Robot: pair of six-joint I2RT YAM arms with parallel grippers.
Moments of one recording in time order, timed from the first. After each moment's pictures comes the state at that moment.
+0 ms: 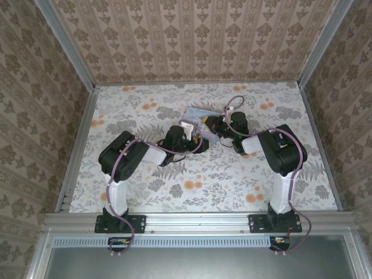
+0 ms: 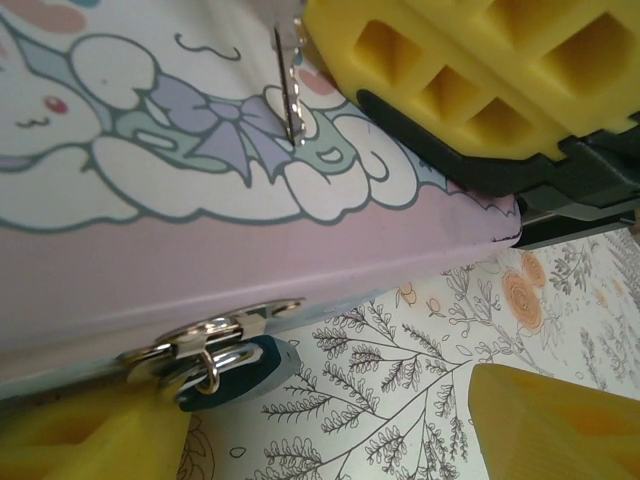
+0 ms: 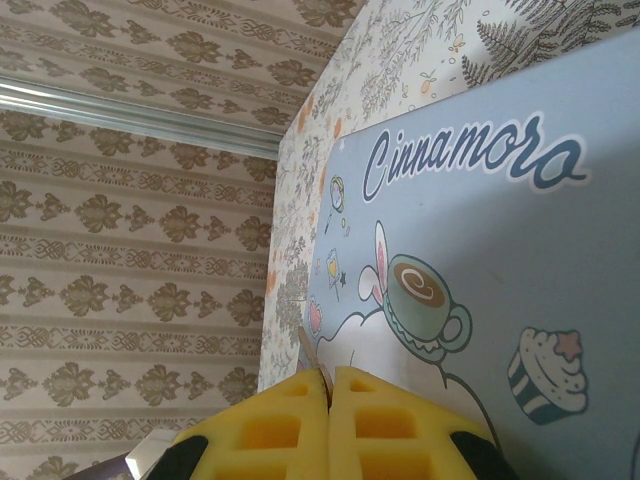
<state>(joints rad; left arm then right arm) -0.71 1.98 0.84 0.71 0.39 -0.54 0.32 1.97 0.86 0.88 -0.51 1.15</state>
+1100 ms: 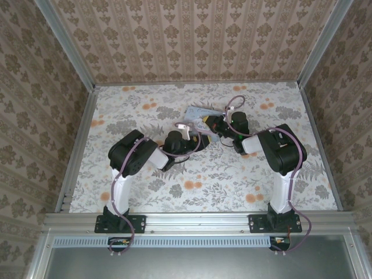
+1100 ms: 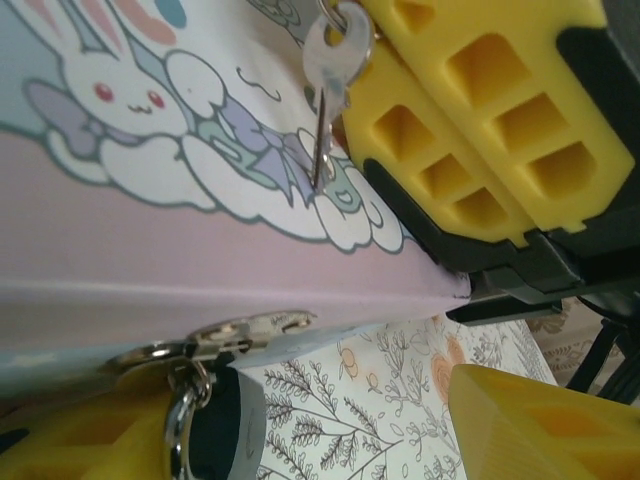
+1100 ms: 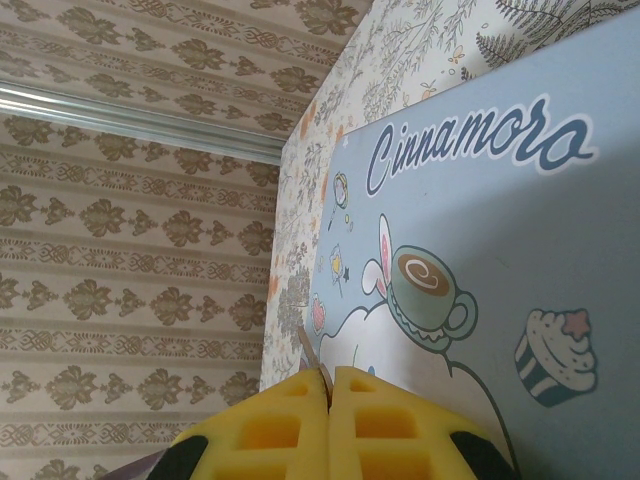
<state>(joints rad) -0.72 2.11 0.80 1.08 0.36 -0.83 0.31 1.98 0.86 0.90 -0.51 1.15</state>
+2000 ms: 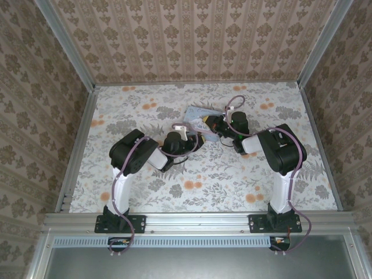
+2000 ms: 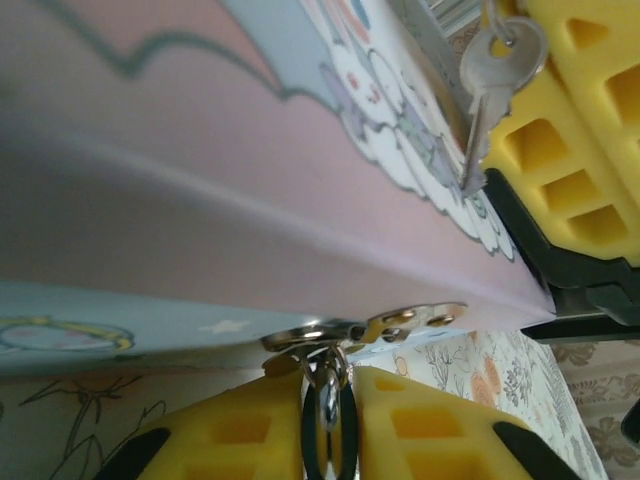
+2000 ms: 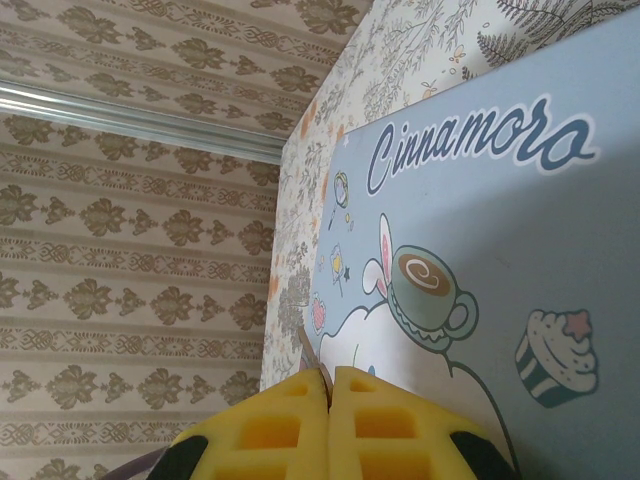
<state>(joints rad) -0.70 2.13 0.79 1.08 0.31 -0.87 0.31 1.98 0.86 0.89 -0.51 1.15</state>
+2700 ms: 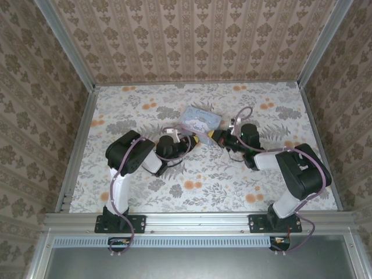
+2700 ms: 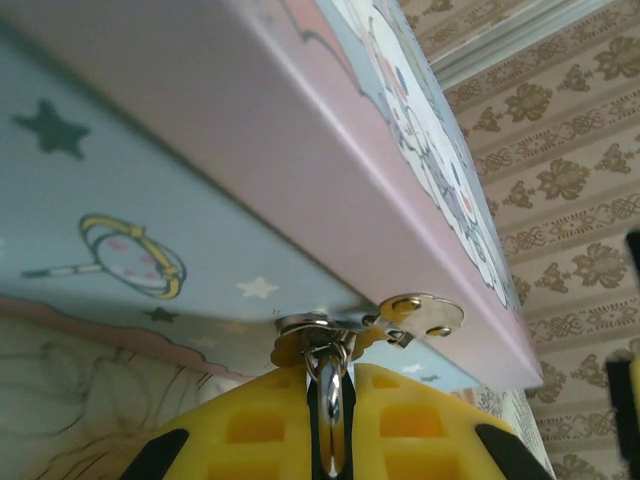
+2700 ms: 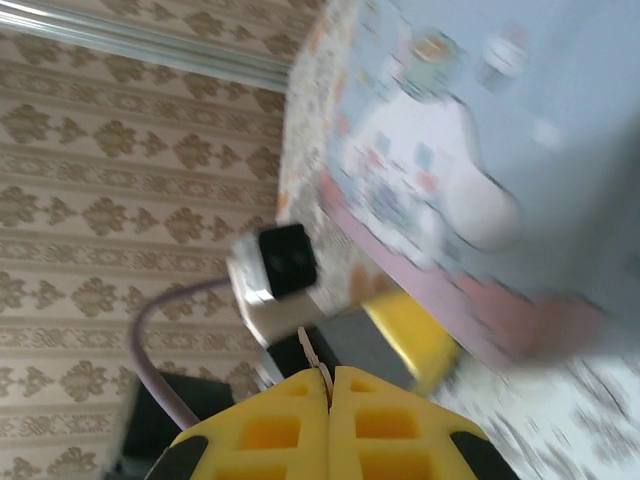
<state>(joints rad) -0.66 2.09 0.65 1.22 0.29 -0.97 0.33 1.63 0.51 0.81 -0.58 1.12</state>
